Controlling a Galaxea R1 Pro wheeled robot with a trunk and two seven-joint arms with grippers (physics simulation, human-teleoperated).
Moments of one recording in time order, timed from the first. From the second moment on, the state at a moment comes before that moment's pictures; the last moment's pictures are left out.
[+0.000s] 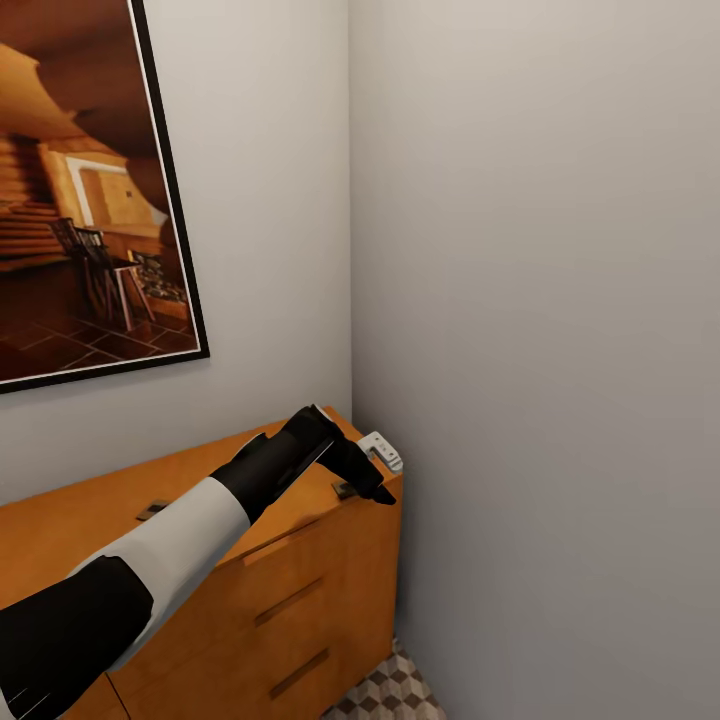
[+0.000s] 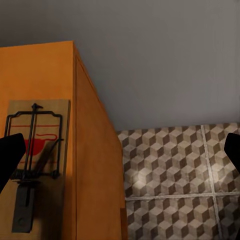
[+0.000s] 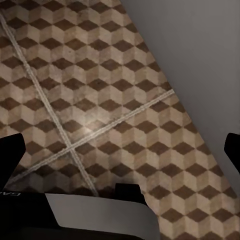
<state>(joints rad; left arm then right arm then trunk) -1.09 -0.09 -0.74 -0.80 -0.03 0.86 -0.77 -0.09 0.02 0.03 -0.10 0.07 -0.40 -0.07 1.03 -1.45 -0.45</state>
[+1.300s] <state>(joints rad) -1.09 -0.07 -0.73 -0.82 -0.03 0.86 -0.77 -0.09 0.02 0.03 -0.10 0.07 -0.39 -0.07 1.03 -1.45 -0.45</state>
